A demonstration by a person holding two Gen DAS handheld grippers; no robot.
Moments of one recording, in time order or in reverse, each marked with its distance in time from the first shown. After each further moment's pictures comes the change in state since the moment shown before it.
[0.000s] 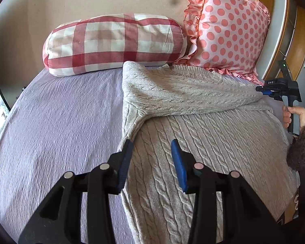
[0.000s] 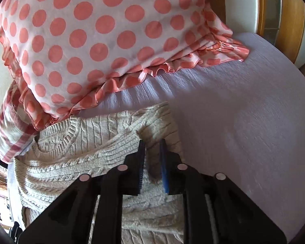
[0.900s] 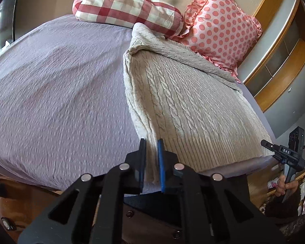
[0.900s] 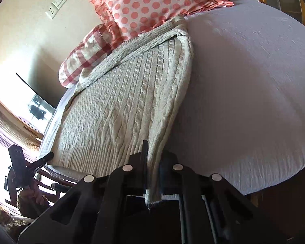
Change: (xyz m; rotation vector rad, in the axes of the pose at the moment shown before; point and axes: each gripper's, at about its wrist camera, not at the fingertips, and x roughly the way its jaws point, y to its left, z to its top) left arm -0.077 0.000 -0.148 -0.236 0.052 -0.181; right arm -0.155 -0.065 -0.245 -0.101 0.054 0.396
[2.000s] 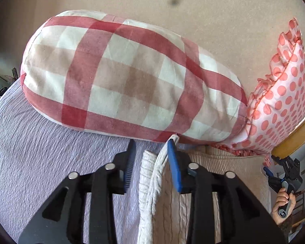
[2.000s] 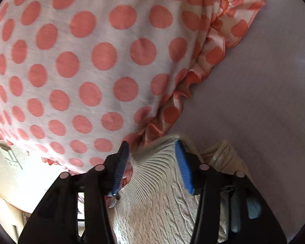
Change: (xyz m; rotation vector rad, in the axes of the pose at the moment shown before) left arm 0.151 0.054 0.327 -0.125 -0.086 0.104; right arm 0.195 -0.079 0.293 0.569 -0.235 0.002
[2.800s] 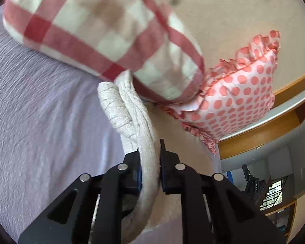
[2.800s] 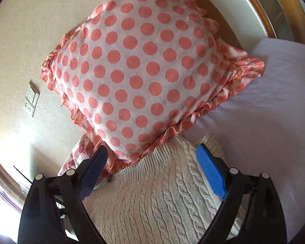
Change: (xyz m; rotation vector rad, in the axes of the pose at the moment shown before) left arm -0.001 -0.036 -0.040 -0.200 0.169 -0.394; right arm -0.103 0.020 -0.070 -0.362 -0.231 0.107
